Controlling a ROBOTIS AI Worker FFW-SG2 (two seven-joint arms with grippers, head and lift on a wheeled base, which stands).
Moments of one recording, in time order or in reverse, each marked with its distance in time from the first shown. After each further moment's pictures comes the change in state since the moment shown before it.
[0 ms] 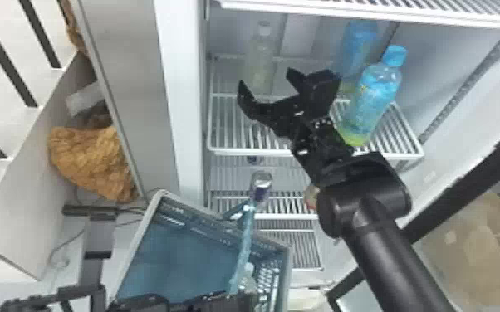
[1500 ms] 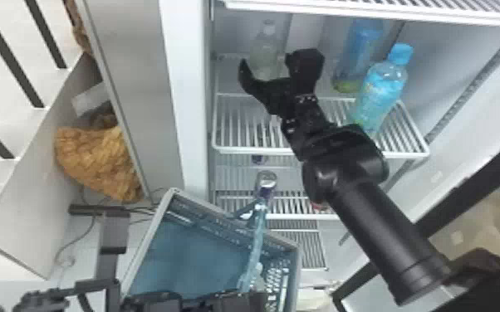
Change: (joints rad) left arm -0.028 0.007 -0.030 0.034 0.011 -0.011 -0.003; right arm -0.249 0.022 0.149 0.346 -0.132 -0.108 -0.175
